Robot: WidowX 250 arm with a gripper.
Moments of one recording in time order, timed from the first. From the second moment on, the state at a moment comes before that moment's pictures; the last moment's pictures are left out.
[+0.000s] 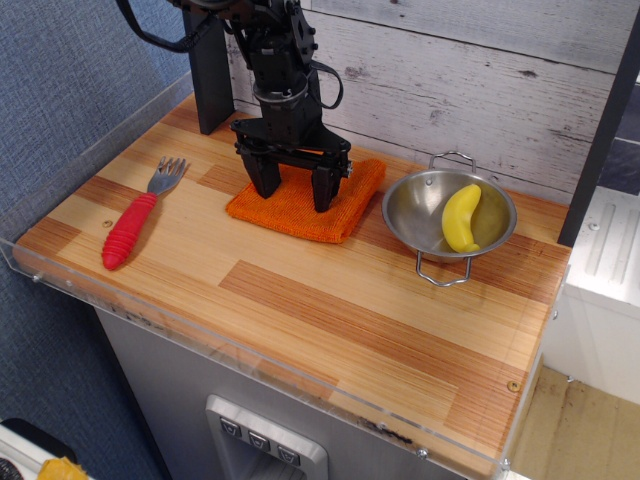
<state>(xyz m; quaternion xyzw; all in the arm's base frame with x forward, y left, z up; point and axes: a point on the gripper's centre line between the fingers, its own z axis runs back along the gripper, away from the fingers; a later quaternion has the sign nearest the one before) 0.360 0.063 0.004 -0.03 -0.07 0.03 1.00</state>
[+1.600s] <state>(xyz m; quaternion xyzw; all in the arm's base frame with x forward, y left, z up) 0.344 0.059 0.068 -0.07 -0.03 0.03 1.00</state>
